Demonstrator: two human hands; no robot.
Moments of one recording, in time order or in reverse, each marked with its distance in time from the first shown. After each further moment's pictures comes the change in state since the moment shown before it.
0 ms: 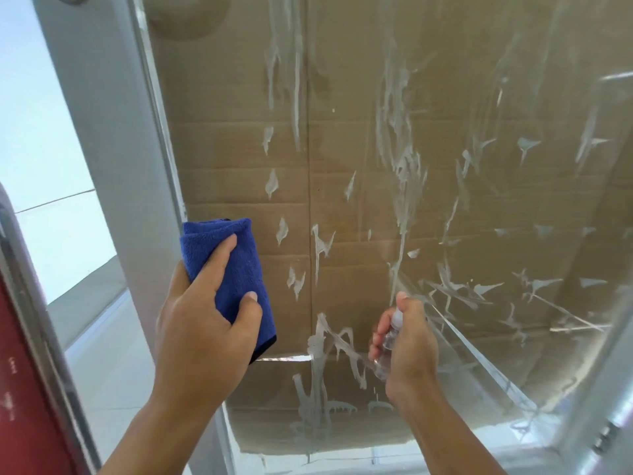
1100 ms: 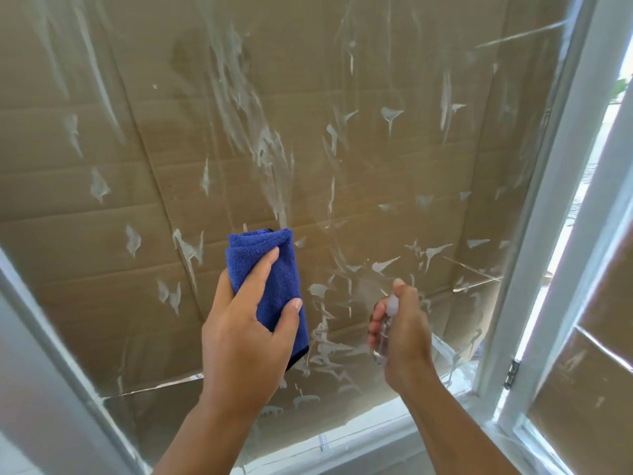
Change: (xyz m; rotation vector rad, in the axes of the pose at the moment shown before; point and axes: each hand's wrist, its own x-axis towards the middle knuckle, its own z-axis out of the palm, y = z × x) left_hand -0.042 0.063 0.141 -0.156 -0.214 0.171; right_hand 0.045 -0.009 -0.123 0.081 0.284 0.122
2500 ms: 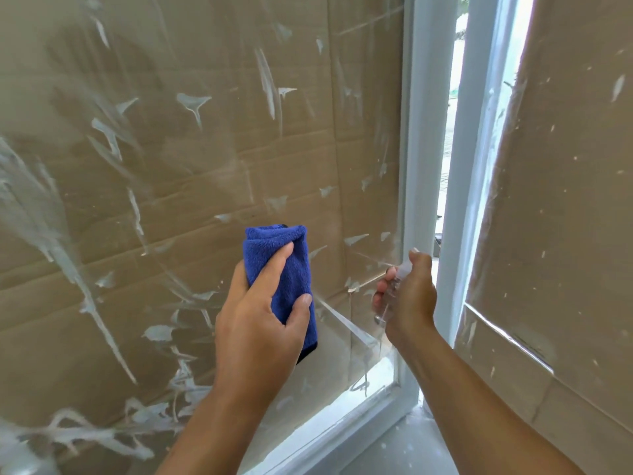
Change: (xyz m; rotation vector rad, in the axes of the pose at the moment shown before) left_hand 0.002 0.083 0.169 -0.132 -0.226 0.086; right_hand 0.110 -0.068 -0.147 0.317 0.321 -0.013
